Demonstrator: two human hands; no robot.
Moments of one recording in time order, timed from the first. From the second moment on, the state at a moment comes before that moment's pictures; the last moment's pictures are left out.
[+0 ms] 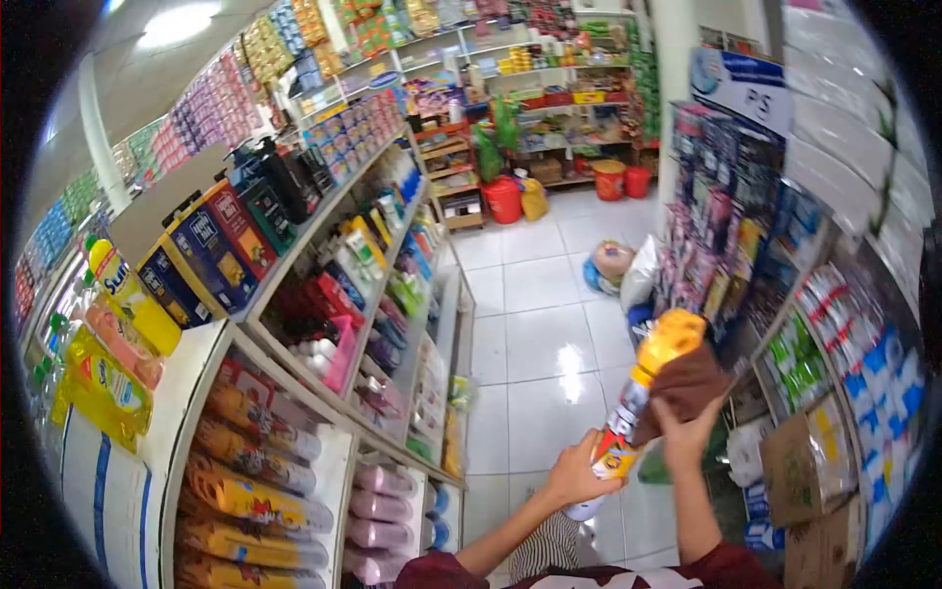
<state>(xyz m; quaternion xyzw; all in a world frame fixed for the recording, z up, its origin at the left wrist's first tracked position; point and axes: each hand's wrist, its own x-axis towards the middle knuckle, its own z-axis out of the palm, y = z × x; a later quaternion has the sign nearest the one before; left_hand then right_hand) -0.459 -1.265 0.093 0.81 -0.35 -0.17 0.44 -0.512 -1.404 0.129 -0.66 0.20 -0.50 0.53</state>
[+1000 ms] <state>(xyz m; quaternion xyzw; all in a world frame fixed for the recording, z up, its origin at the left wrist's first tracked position) -0.684 -1.030 0.040 0.09 -0.30 -0.57 0.76 -0.638 -1.242 0.154 -0.35 -0.13 0.01 0.93</state>
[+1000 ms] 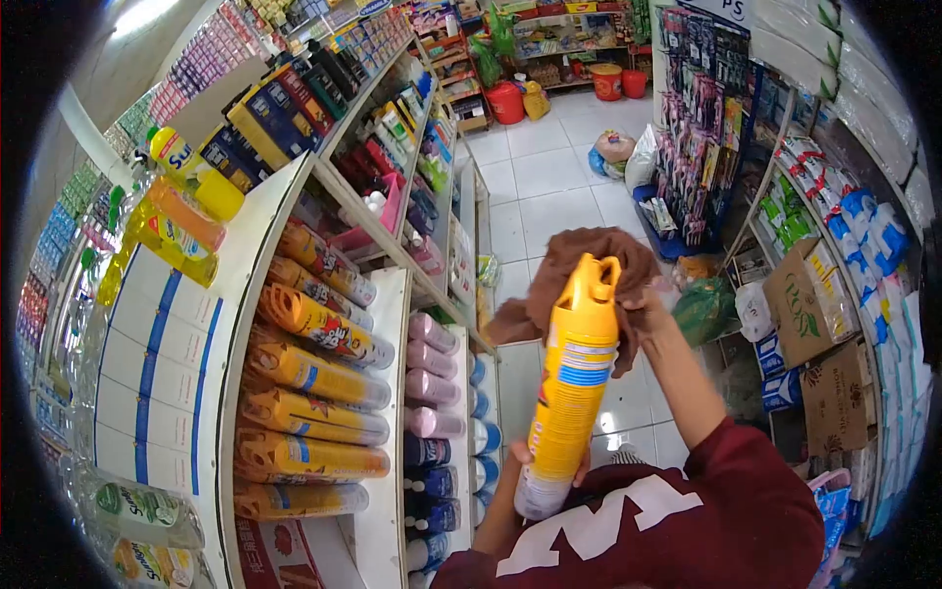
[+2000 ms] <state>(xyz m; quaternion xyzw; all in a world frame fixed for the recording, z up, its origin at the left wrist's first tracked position) -0.710 -1.025 0.013 0.18 -0.30 -0.46 0.82 -0.651 -1.165 0.116 -0.34 -0.08 0.16 0.92</state>
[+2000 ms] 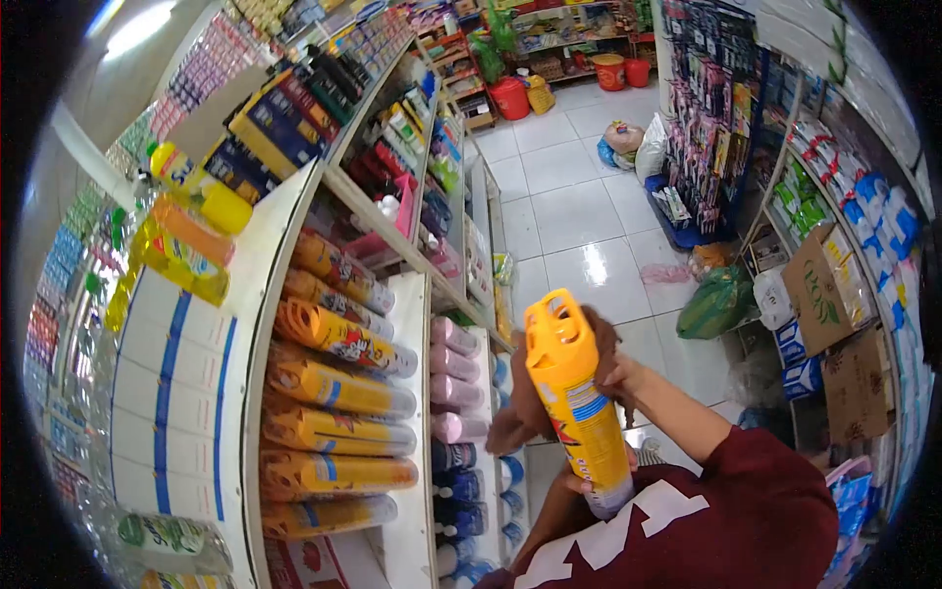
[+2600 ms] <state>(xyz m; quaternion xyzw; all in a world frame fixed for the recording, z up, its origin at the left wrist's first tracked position) -0.645 -0.946 0.078 0.57 -0.10 -0.16 0.80 -0.707 -1.181 0.044 -0.35 -0.11 0.24 0.90</state>
